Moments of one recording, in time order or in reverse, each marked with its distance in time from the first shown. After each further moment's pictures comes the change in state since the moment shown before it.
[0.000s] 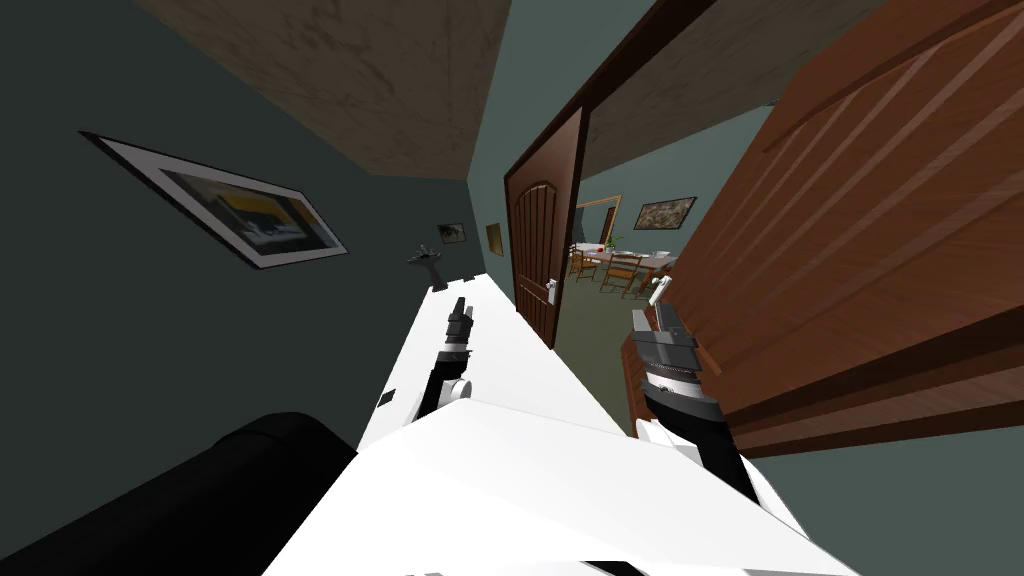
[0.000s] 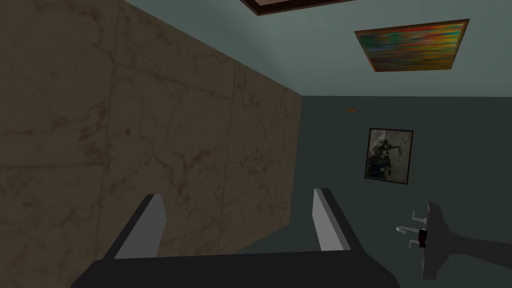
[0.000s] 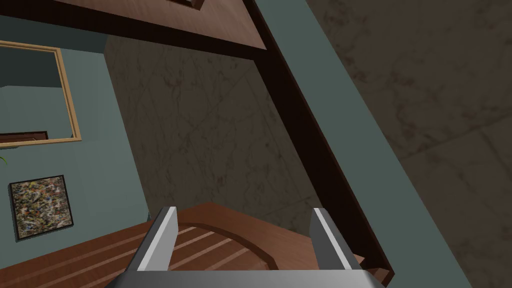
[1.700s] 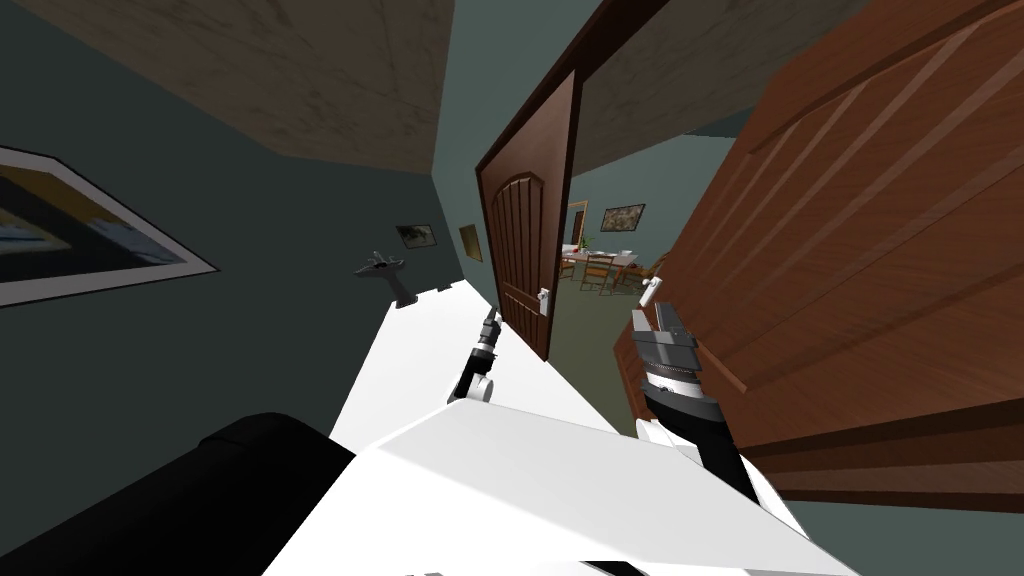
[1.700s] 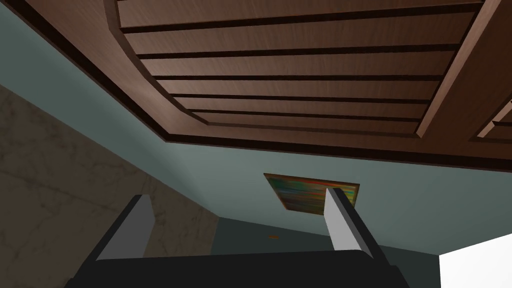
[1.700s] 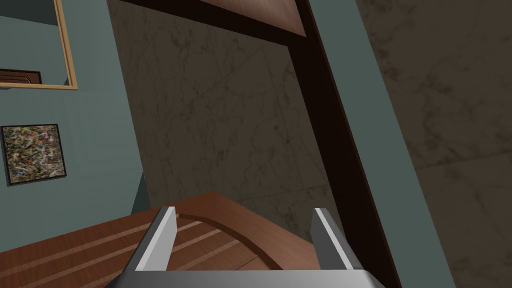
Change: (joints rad) arm -0.180 0.058 -0.163 0.328 -0.002 0.028 0.077
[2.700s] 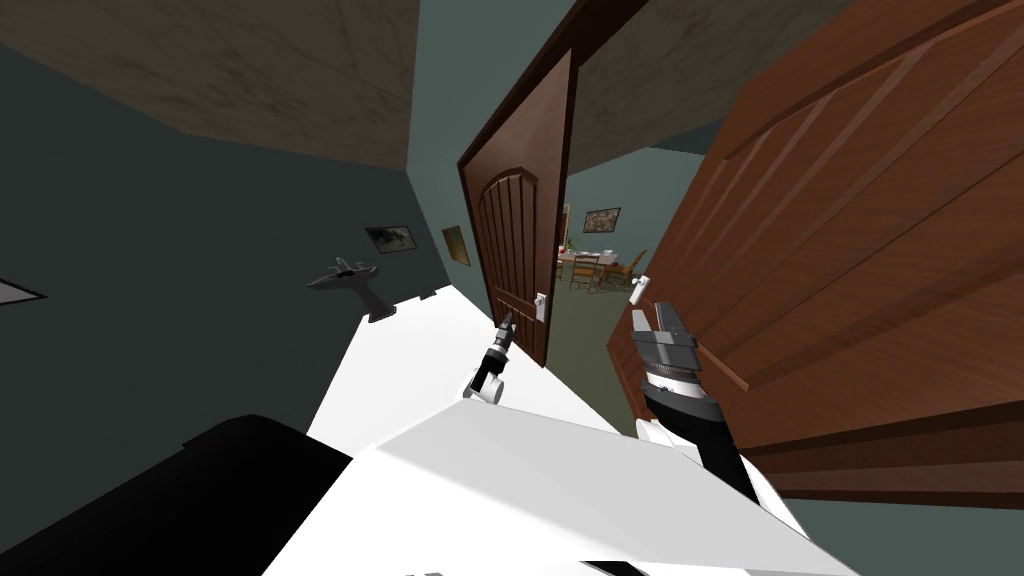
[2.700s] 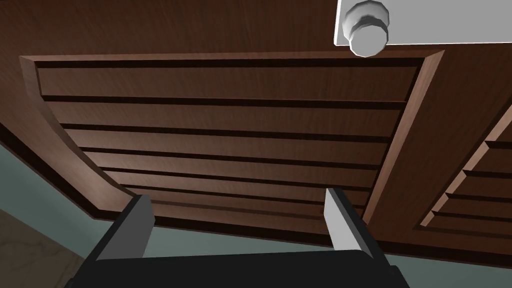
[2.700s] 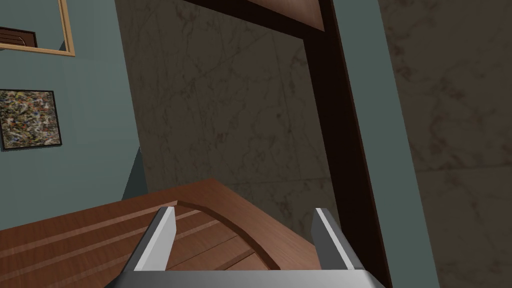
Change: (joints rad) arm -0.118 0.019 -0.097 0.202 0.000 0.024 0.049
